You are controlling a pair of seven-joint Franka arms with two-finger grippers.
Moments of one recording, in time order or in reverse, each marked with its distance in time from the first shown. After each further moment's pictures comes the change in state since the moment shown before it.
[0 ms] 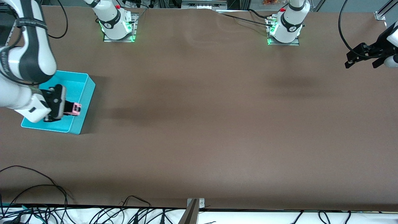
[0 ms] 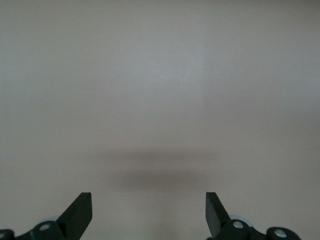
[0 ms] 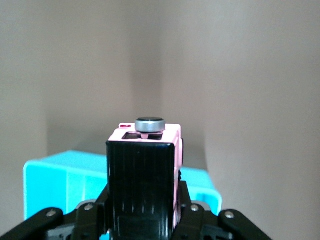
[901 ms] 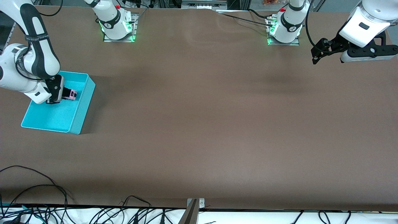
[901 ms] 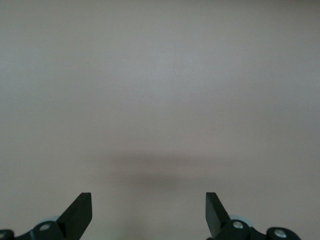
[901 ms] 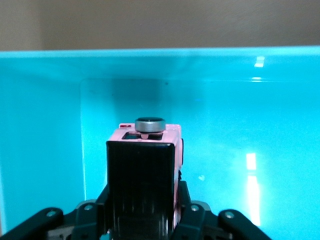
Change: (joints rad) left arm -0.003 -0.001 -0.212 0.030 0.000 -0.027 -0.245; right arm -0.029 -0.019 -0.229 -0.503 0.005 0.443 -0.193
